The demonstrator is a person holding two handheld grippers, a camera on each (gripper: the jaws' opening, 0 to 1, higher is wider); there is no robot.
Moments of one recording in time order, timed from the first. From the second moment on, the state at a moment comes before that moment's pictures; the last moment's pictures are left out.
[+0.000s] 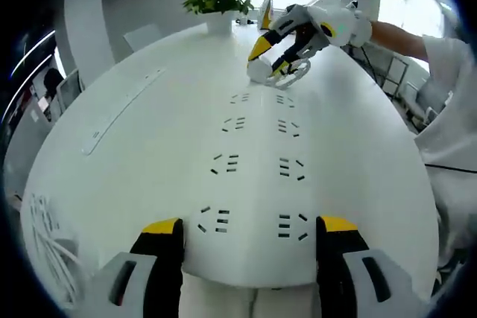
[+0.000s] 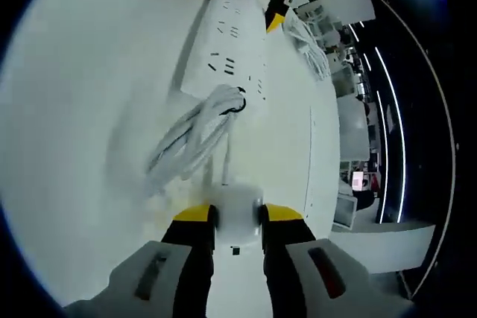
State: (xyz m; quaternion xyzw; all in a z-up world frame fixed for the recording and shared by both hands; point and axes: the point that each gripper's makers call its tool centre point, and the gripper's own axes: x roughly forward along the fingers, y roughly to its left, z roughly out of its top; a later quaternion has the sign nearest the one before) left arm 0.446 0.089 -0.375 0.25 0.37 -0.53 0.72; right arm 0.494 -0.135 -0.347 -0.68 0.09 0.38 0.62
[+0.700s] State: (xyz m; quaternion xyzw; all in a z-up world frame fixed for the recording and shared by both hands) left arm 0.445 0.089 -0.375 0.25 0.37 -0.53 0.72; right arm 0.479 -0.126 -0.341 -0.74 -0.04 0.33 0.58
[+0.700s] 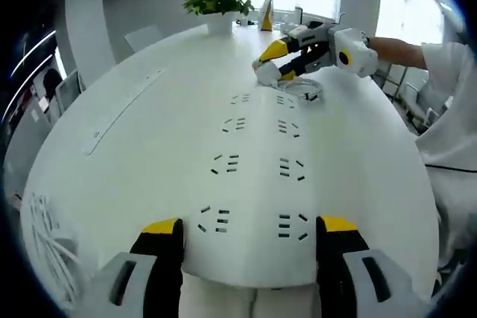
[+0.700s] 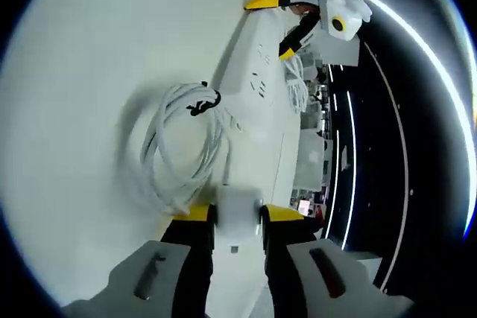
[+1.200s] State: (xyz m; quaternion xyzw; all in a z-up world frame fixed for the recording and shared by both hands) left arm 0.444 0.088 -0.375 0.25 0.36 -0.54 0.72; right arm 0.443 -0.140 -0.276 -0.50 -0.05 0.34 0.79
